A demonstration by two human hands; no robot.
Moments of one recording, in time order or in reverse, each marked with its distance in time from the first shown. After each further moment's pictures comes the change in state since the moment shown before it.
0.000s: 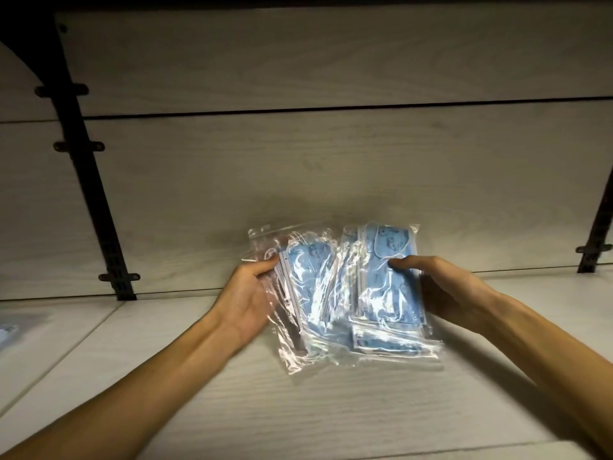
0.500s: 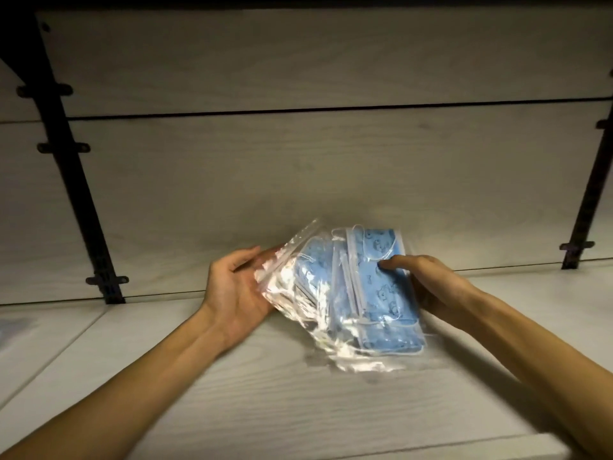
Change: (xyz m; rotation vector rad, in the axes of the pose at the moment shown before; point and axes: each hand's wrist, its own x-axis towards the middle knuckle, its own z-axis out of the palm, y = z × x) left_hand -0.007 0.007 0.007 -0.091 -0.069 -0.056; right_hand -0.001 0.000 0.003 -0.122 0.081 -0.080
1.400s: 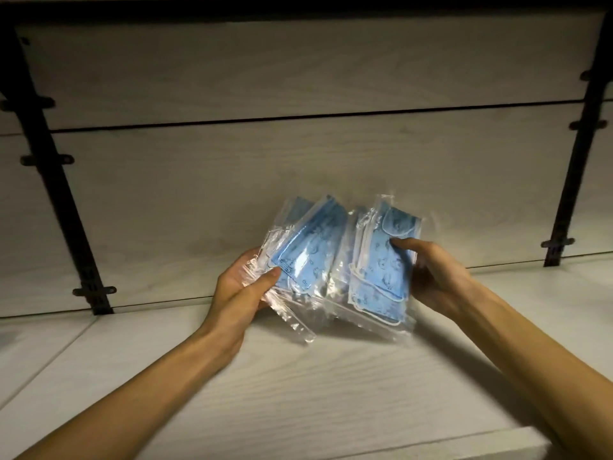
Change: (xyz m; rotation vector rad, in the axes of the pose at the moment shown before) left_hand 0.006 -0.024 0.003 0.507 0.103 0.379; right_hand 0.003 -0.012 -0.016 0.574 0.046 -0.005
